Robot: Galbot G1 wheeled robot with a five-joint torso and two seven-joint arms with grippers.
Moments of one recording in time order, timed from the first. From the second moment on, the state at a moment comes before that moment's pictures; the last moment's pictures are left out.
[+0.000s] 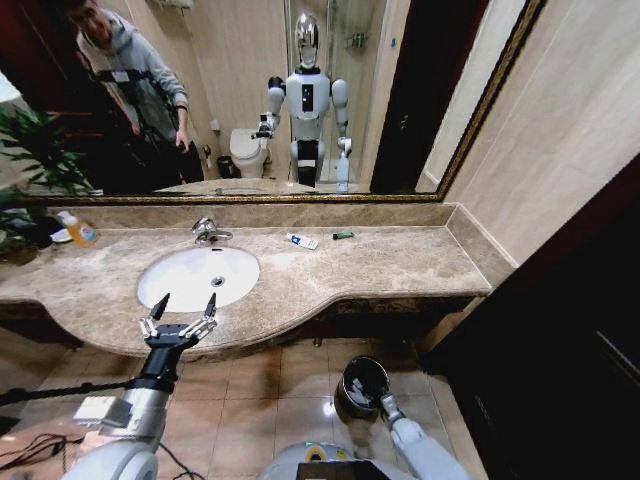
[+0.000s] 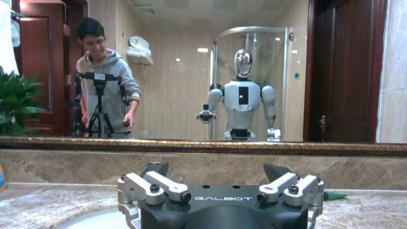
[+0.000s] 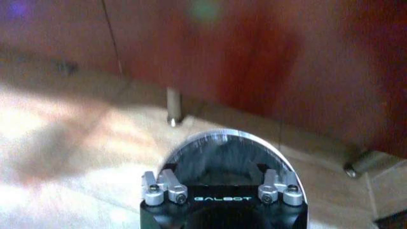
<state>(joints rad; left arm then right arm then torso) 1.84 -1.36 -0.82 -2.47 -0.37 0.04 0.05 -1.09 1.36 0.19 0.75 0.12 0.22 -0.02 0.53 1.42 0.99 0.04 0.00</state>
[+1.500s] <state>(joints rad) 1.84 -1.36 -0.82 -2.47 -0.37 0.04 0.05 -1.48 1.29 0.51 2.20 0.27 -0.01 0.13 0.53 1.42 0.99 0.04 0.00</state>
